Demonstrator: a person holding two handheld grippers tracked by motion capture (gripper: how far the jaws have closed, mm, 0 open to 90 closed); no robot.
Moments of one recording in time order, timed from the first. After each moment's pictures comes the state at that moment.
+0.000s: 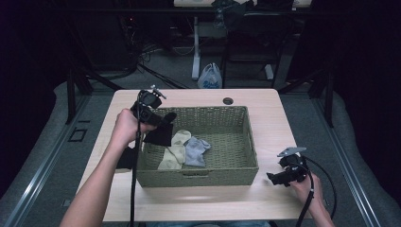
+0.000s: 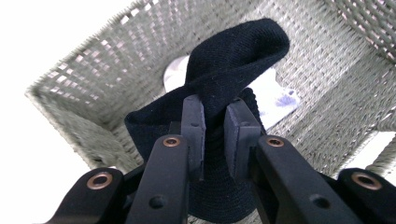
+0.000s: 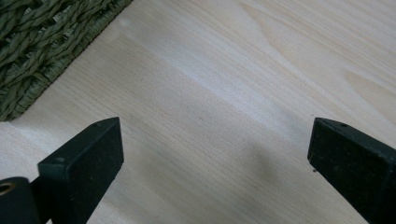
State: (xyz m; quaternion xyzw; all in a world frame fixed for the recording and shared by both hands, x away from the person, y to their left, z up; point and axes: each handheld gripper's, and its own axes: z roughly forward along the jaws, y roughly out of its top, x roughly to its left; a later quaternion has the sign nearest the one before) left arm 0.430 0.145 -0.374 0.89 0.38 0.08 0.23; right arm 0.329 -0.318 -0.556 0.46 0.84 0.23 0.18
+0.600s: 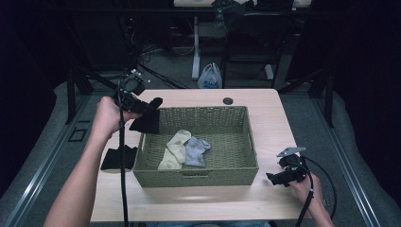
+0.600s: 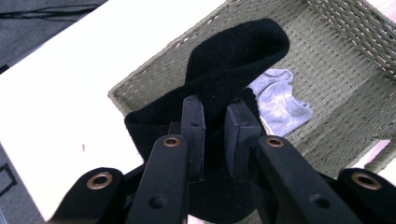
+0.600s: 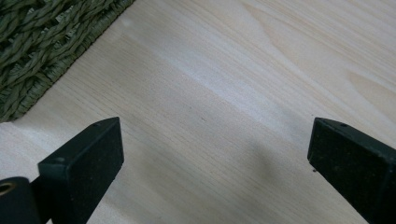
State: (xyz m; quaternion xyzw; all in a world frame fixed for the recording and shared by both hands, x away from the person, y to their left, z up) left arm 0.422 0.178 -0.330 0.87 0.40 0.13 0.24; right arm 0.329 -0.317 -0.556 0.46 0.84 0.23 0.18
